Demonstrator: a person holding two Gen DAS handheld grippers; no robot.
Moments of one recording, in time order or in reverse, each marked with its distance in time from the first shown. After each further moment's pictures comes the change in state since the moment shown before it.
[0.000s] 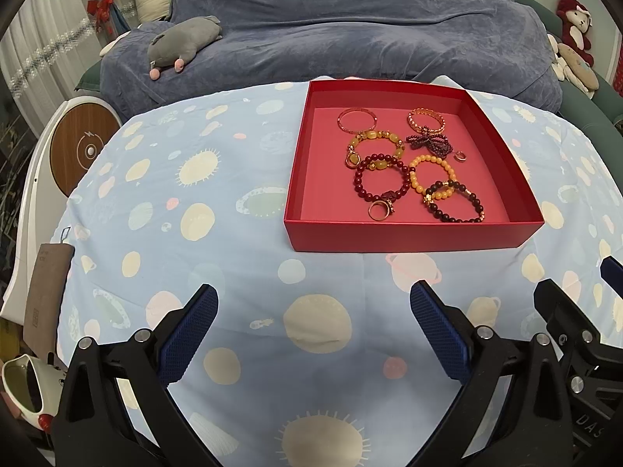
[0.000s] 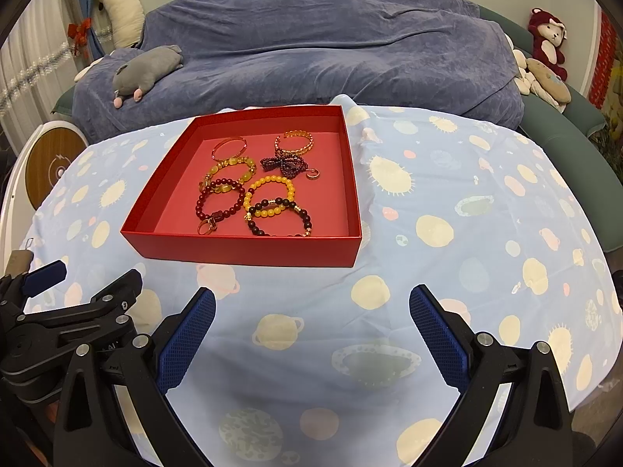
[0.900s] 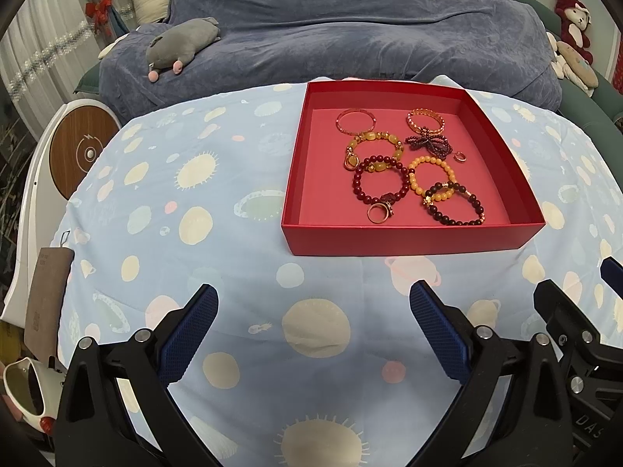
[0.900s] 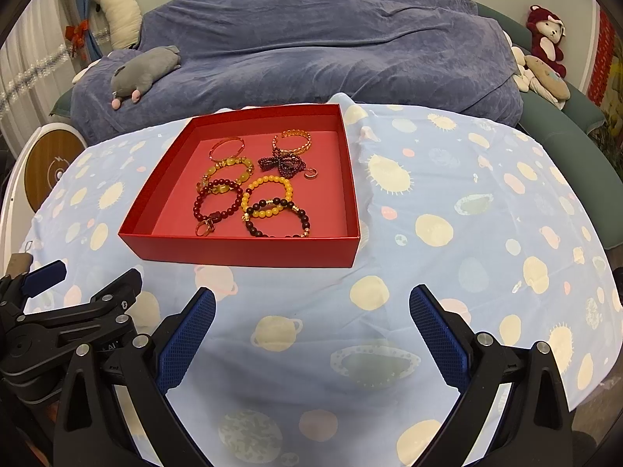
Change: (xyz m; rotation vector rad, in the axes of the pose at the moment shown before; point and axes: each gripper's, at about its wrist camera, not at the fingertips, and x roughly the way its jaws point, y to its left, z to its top) left arm 0.001 -0.001 0.002 0.005 0.001 0.005; right arm 0.003 -0.004 0.002 0.008 0.007 -0.001
